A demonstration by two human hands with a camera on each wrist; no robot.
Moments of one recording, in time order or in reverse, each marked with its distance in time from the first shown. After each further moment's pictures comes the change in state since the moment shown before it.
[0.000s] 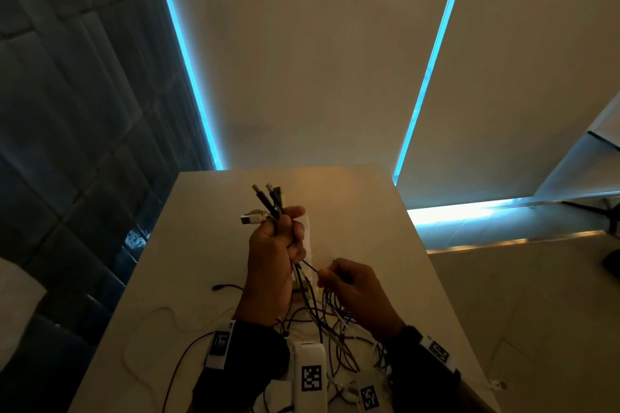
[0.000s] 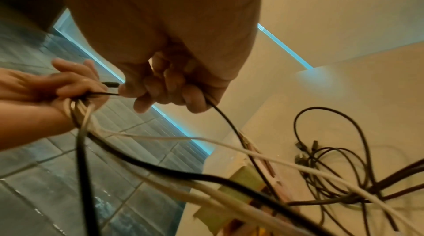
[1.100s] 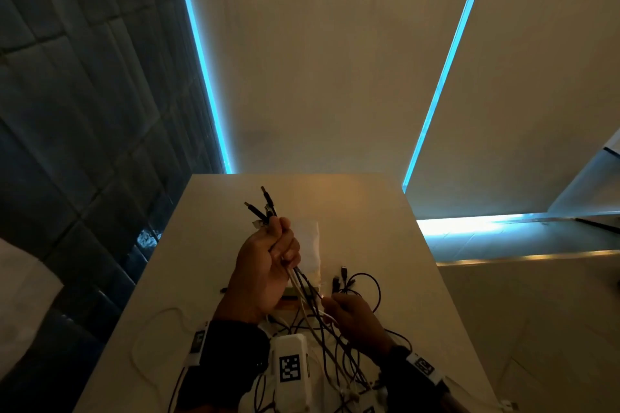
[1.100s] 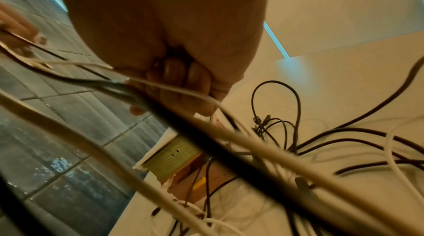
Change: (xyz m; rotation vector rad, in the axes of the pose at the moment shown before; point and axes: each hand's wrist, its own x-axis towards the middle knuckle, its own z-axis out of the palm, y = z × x) left_hand 0.013 0.011 -0.035 -0.239 -0.103 -0.138; right_hand 0.004 0.055 0.028 -0.138 -0.158 0.147
